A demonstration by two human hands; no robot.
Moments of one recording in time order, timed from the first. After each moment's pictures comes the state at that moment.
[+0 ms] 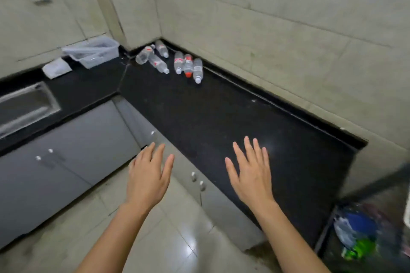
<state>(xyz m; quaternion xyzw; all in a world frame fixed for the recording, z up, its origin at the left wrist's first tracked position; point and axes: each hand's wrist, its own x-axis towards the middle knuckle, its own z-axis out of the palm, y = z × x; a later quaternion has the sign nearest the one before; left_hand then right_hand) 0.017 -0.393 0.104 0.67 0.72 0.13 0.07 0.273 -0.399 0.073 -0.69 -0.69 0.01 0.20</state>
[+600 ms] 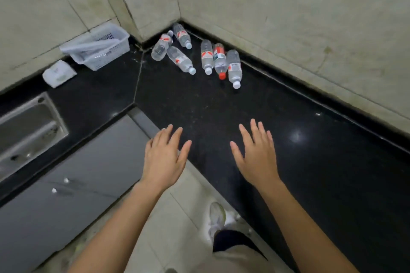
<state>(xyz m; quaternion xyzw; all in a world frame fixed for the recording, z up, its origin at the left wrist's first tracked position) -0.090 -0.094 0.081 0.72 0.68 0.06 0.07 0.147 -0.094 0.021 -0.70 -0.69 0.10 0.18</state>
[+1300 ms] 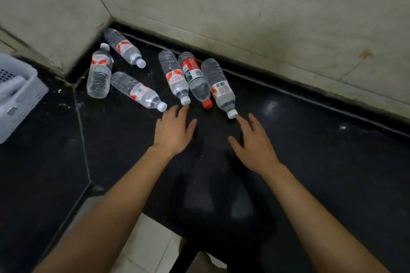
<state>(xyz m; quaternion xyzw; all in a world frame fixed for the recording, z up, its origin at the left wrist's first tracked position) -0.060 0.302 -0.024 0.83 0.54 -0.03 0.14 0.136 0.177 -0.028 -0.79 -0.52 0.29 0.14</state>
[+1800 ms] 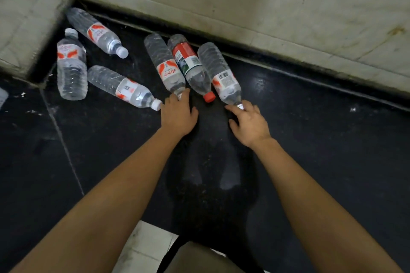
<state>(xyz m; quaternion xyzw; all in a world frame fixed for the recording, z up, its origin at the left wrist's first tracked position) -0.045 0.374 -0.089 0.83 0.52 -0.07 0.18 0.130 0.246 -0.083 -0.81 -0.51 0.27 0.06</state>
